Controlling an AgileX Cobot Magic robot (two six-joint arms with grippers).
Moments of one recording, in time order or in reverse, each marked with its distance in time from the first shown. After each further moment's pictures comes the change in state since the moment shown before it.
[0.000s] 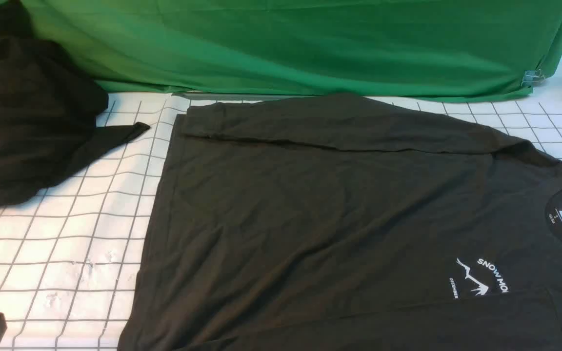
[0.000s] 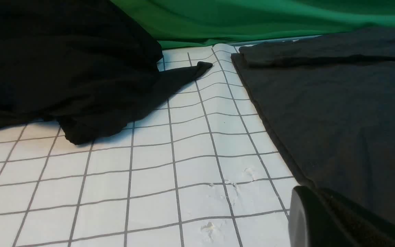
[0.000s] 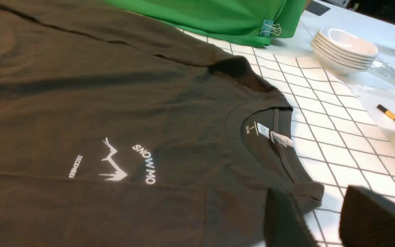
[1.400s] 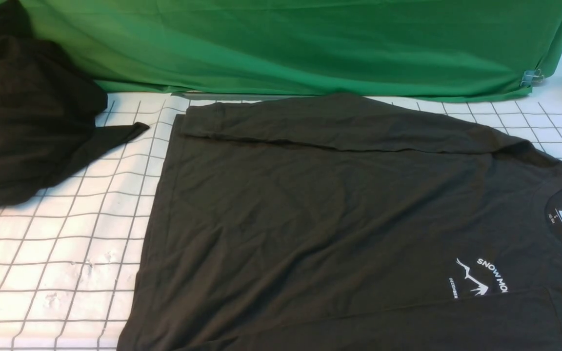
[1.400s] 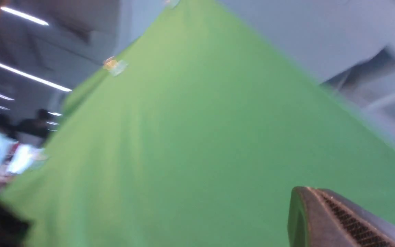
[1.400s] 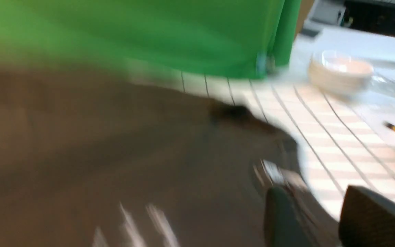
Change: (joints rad) right arm 0.000 0.000 0.000 0.148 -0.194 0.173; left arm 0.000 0.008 -0.137 -0.294 -0.739 -0.388
